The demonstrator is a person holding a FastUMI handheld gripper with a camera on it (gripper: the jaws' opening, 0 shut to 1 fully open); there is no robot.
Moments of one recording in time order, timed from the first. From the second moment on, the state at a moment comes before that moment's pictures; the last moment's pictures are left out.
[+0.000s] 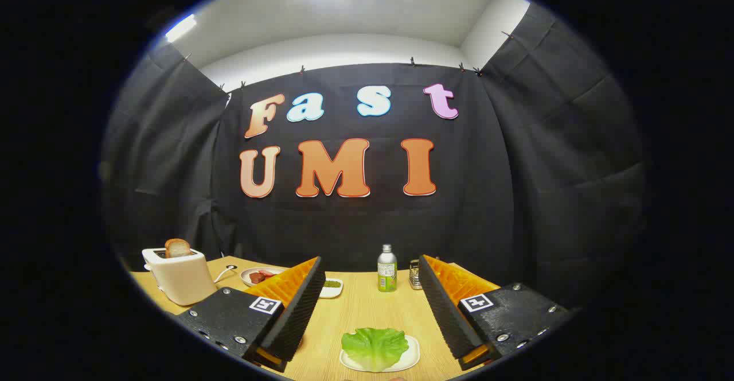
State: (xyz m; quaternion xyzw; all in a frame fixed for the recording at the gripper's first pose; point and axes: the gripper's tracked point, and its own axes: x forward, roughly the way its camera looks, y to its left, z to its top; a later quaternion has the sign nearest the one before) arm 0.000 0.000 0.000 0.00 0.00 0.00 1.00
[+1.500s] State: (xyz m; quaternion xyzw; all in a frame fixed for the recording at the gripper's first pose) arm 0.068 0.023 -0.094 -0.02 0.11 0.00 0.99
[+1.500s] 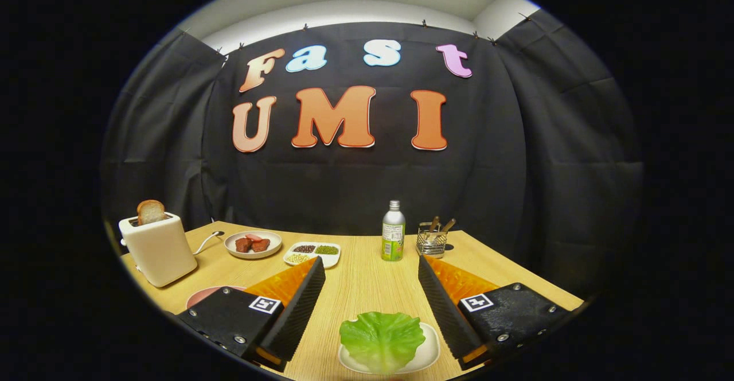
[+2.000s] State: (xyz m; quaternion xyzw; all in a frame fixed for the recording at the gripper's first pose) arm 0.088 -0.007 -0.096 0.01 0.12 -0.02 0.99
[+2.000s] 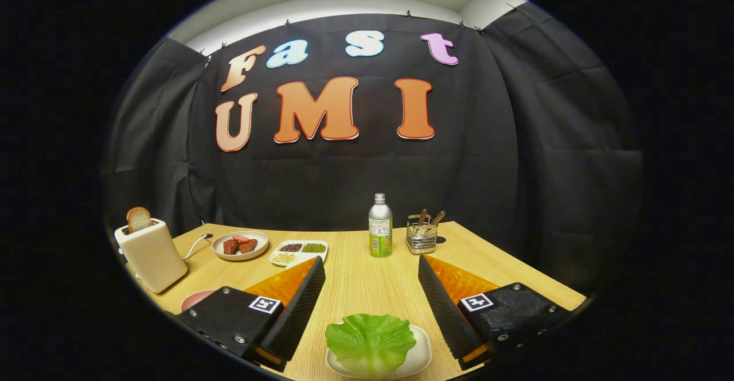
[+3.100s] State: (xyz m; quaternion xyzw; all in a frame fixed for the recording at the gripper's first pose) arm 0.074 -0.012 -0.210 -0.03 0.41 0.03 0.91
